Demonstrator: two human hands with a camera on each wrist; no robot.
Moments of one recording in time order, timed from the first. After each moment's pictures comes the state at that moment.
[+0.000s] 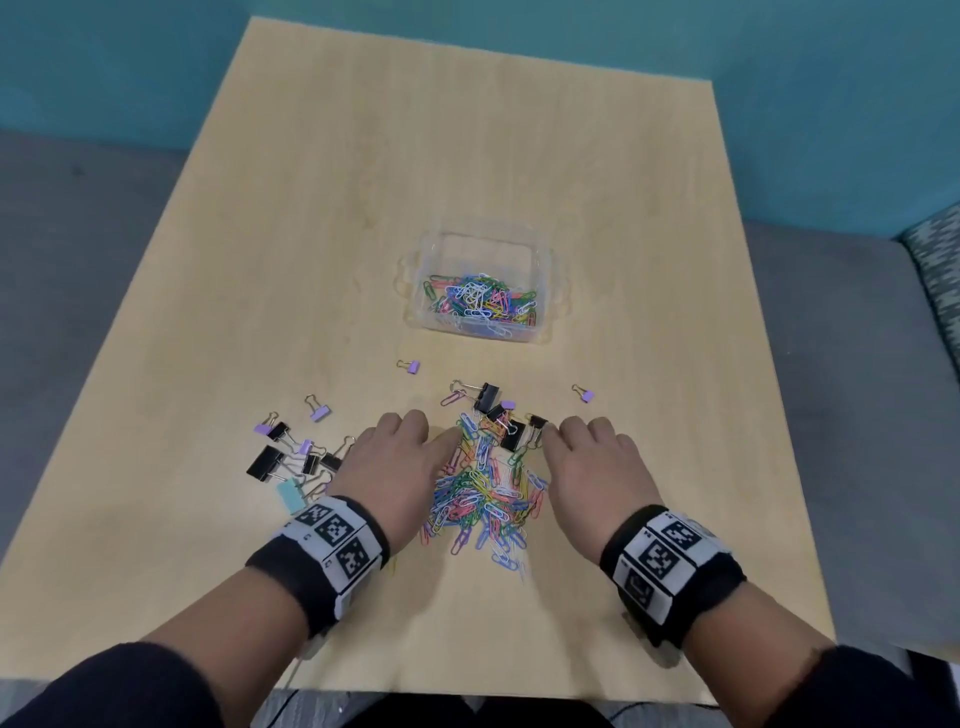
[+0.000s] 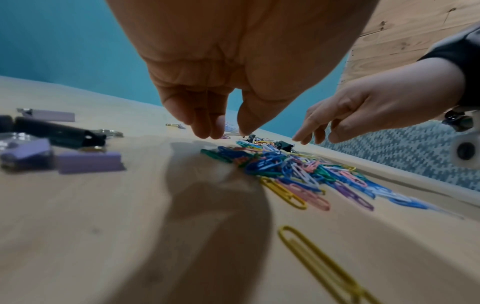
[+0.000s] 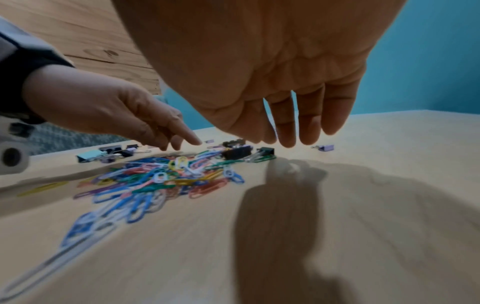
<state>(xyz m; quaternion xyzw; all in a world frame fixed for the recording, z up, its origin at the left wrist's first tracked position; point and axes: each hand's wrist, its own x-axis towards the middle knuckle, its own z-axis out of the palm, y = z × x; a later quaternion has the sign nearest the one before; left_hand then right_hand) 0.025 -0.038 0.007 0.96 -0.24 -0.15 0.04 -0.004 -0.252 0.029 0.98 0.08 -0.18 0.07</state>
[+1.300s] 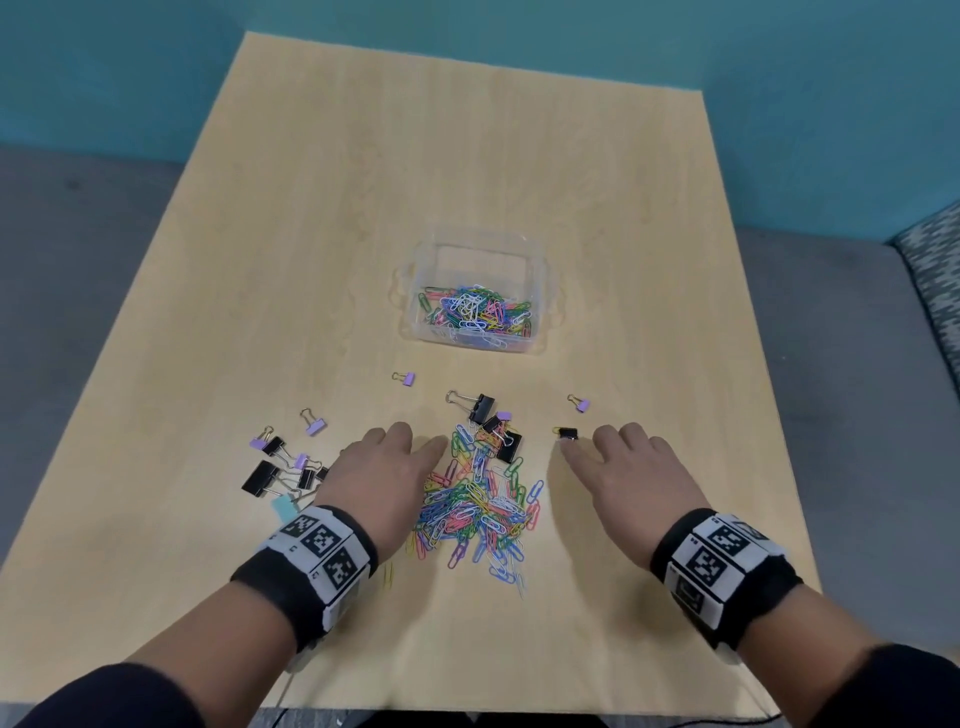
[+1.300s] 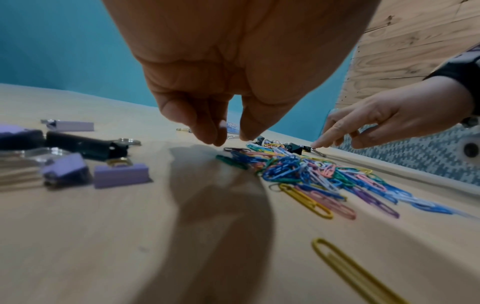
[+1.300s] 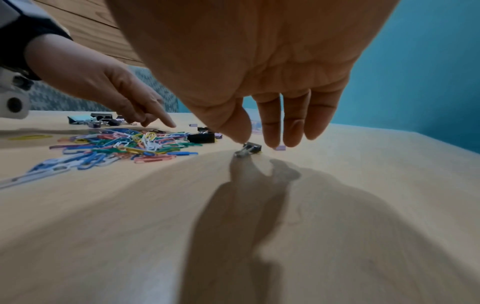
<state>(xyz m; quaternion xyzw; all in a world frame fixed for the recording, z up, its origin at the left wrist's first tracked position) 0.033 -0.030 0.002 0.96 -0.23 -0.16 0.04 -0.006 -0.304 0.019 0.97 0.15 -0.14 0.09</state>
